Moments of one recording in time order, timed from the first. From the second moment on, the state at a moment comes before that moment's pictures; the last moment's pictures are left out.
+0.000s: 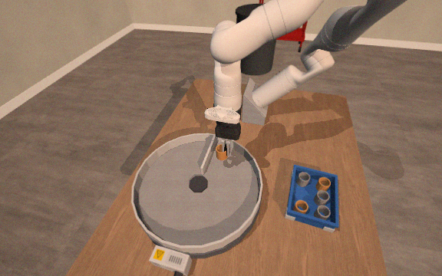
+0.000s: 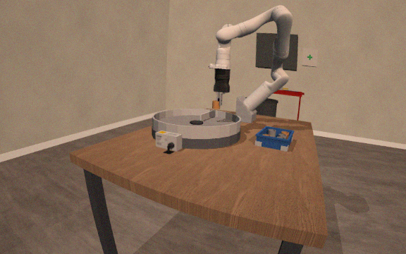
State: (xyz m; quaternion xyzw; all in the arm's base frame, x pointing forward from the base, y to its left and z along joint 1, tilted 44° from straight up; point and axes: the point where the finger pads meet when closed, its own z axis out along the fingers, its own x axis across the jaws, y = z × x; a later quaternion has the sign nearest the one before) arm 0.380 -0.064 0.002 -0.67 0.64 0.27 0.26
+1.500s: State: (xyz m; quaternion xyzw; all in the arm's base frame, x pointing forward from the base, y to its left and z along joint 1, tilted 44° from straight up) arm 0.376 -0.062 0.002 -0.67 0.64 0.27 0.26
